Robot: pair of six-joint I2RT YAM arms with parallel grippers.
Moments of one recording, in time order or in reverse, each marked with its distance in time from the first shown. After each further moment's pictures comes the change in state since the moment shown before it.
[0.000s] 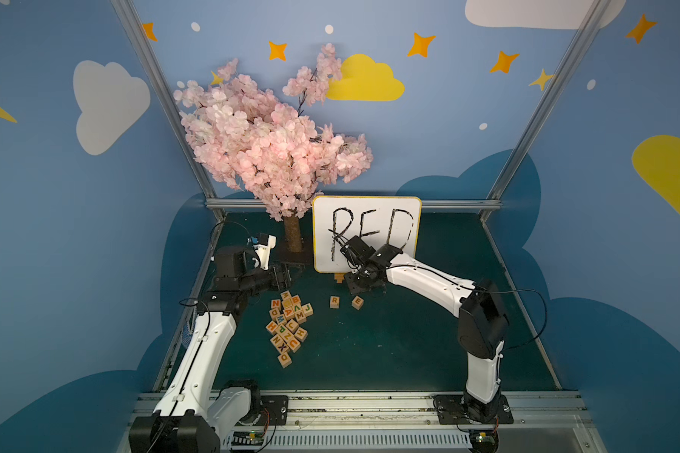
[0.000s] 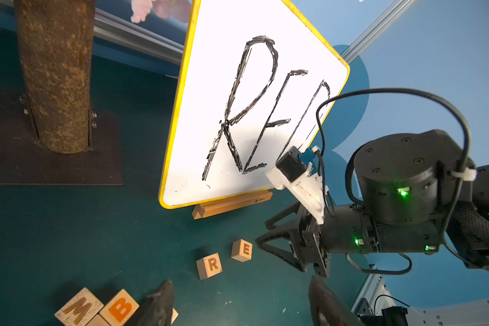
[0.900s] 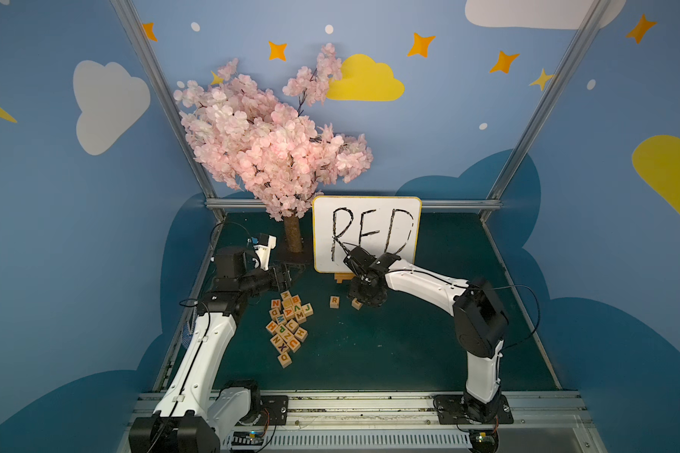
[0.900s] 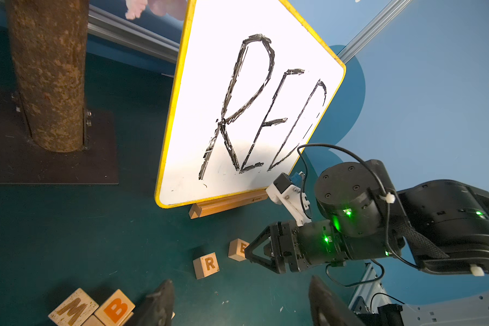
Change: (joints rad) left arm 0.000 -0.002 -0.002 0.006 0.010 -0.004; right arm -0.017 0.023 -0.111 0.028 -0.089 0.571
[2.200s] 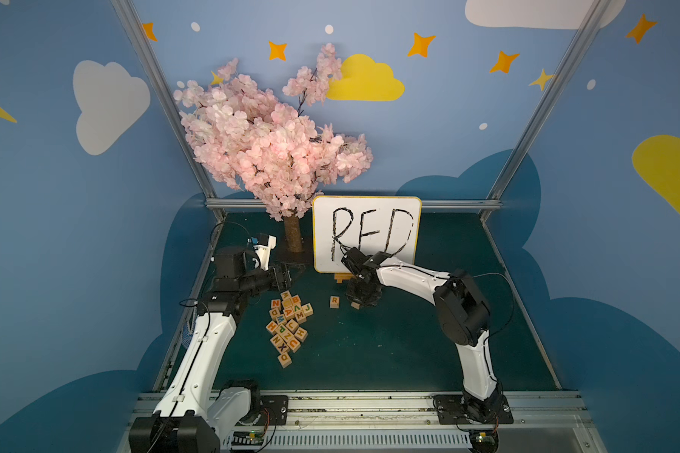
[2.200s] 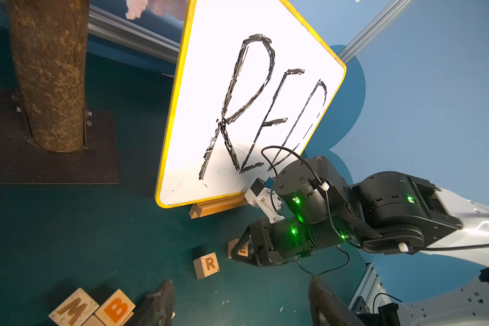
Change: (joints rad) left arm 0.000 0.000 0.000 0.000 0.000 0.001; right arm -0.033 0.138 0.071 0.001 -0.097 0.004
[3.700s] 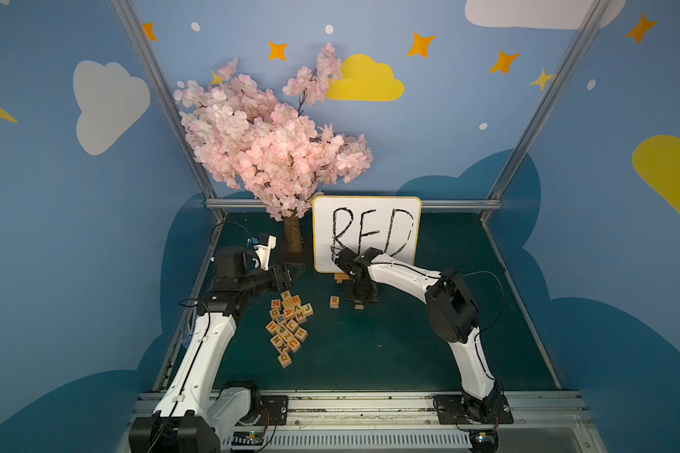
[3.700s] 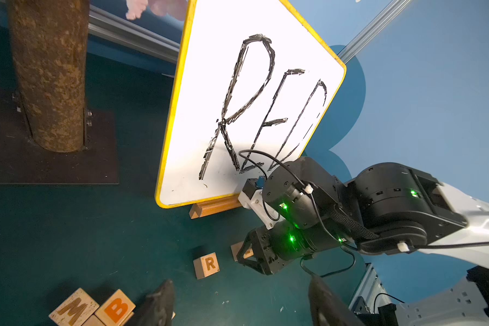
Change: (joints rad) left arm 0.000 0.000 0.000 0.000 0.000 0.000; right arm 0.035 0.084 0.159 -0.210 0.097 -0.241
